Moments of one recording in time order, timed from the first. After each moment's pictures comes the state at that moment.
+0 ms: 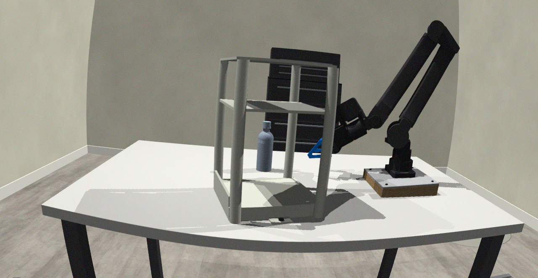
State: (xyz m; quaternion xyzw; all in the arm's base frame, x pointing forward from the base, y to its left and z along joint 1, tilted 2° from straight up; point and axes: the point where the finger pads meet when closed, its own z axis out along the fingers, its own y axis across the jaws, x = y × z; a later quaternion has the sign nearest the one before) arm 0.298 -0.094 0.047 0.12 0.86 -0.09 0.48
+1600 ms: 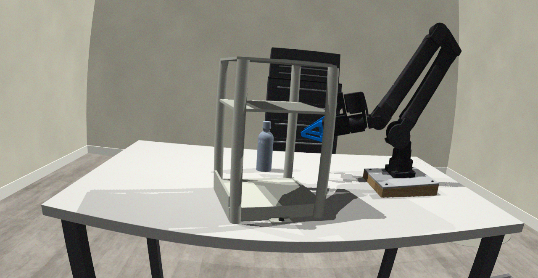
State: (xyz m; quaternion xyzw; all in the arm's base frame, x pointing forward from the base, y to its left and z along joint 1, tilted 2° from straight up) arm 0.329 -0.064 0.119 0.08 0.78 -0.06 0.62
